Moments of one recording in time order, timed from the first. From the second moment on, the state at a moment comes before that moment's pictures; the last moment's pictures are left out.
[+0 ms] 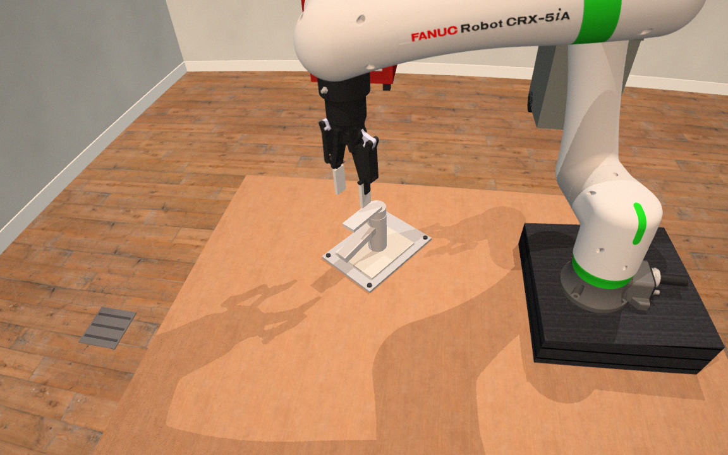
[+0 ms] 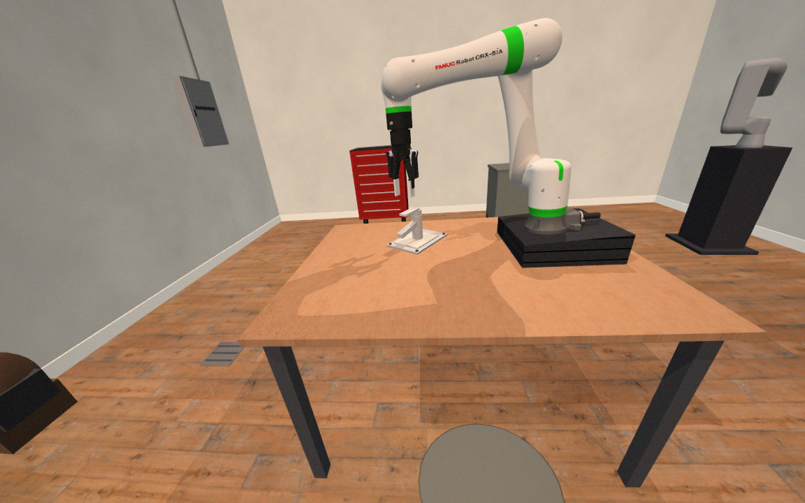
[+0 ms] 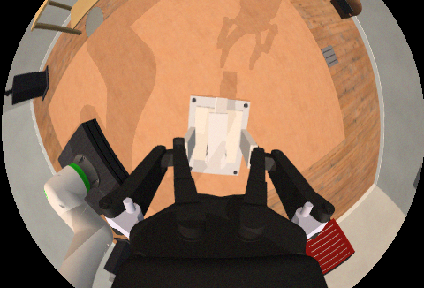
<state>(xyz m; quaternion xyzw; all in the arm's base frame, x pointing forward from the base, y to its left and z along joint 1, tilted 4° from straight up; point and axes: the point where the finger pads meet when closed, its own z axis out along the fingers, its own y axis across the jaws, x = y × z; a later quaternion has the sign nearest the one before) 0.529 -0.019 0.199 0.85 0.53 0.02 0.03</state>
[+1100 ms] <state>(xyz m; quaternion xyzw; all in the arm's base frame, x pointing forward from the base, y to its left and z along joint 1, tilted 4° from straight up) 0.532 -0.020 0.167 0.85 0.53 0.02 0.03</state>
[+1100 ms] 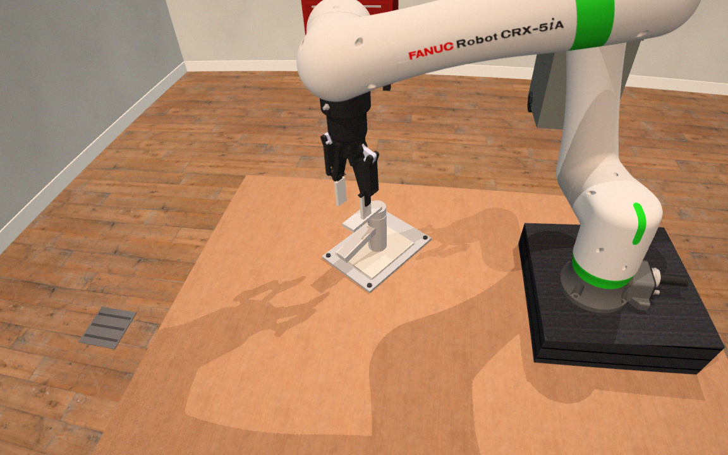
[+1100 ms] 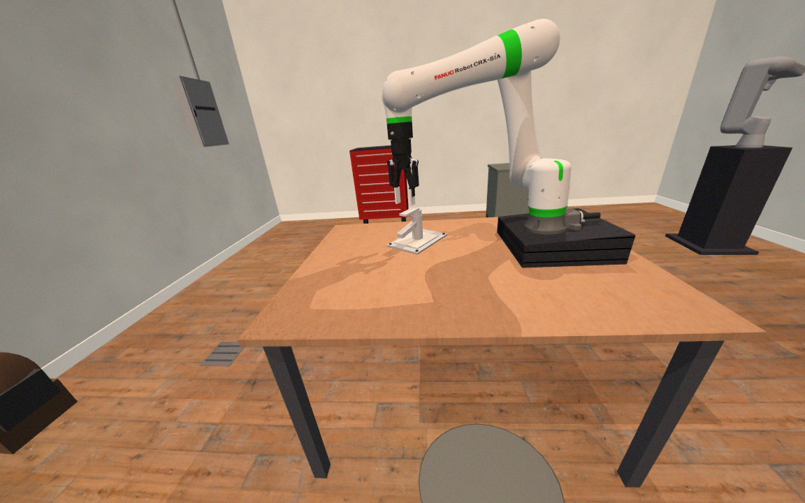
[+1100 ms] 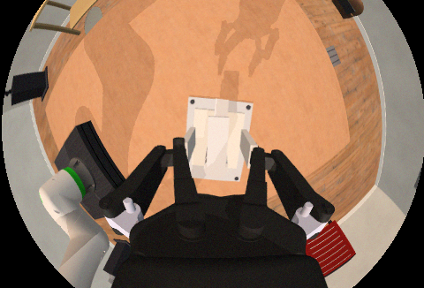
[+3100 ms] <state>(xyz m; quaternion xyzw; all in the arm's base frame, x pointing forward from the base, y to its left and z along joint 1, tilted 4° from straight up) 0.533 -0.021 0.143 0.85 0.53 0.02 0.03</state>
